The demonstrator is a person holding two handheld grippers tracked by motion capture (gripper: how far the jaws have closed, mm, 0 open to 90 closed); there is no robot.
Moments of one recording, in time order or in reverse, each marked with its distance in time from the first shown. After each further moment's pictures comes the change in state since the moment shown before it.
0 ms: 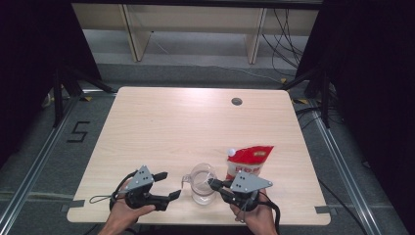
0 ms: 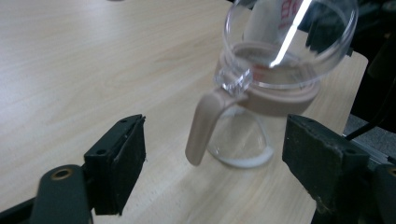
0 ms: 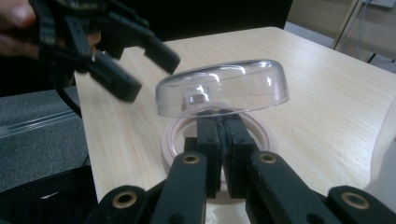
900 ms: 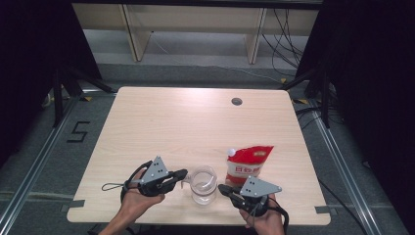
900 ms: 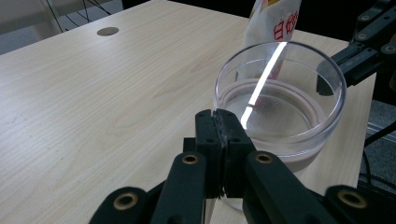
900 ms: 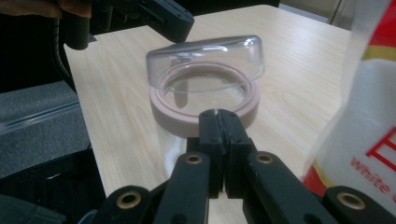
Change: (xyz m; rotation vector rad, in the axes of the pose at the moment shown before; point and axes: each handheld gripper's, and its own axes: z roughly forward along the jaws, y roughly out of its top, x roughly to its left) left arm -0.008 0.041 0.020 -0.025 0.020 0.137; right arm -0.005 -0.024 -0.017 0.046 -0.017 0.042
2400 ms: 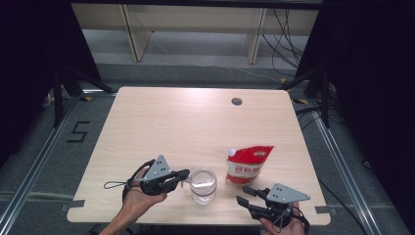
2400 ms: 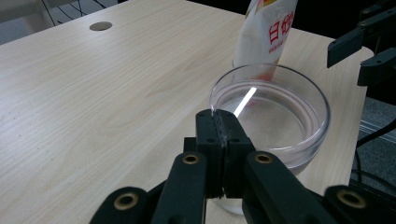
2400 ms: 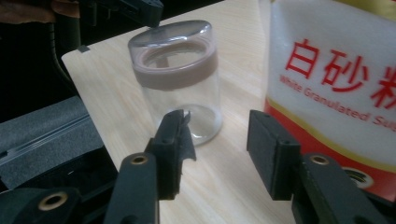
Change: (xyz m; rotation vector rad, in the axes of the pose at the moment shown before) left arm -0.002 0.006 0.004 0.022 -0.018 -0.015; right arm -0.013 -0.031 -0.050 -0.024 -0.031 0.159
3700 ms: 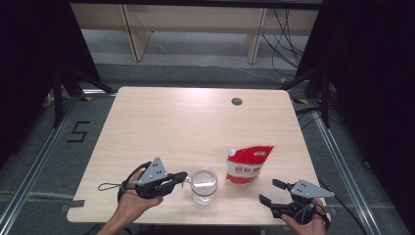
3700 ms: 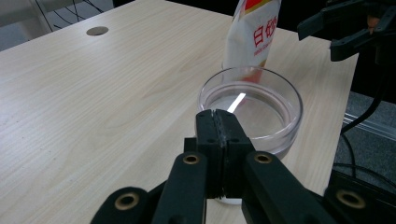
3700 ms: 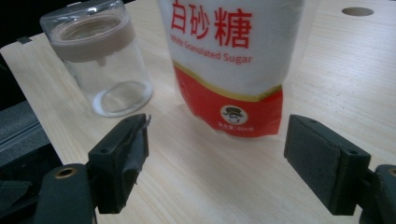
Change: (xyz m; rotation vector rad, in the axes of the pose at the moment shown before) left arm -0.006 0.005 -0.013 0.008 -0.005 0.020; right arm -0.048 -0.022 -0.039 0.032 -0.131 0.045
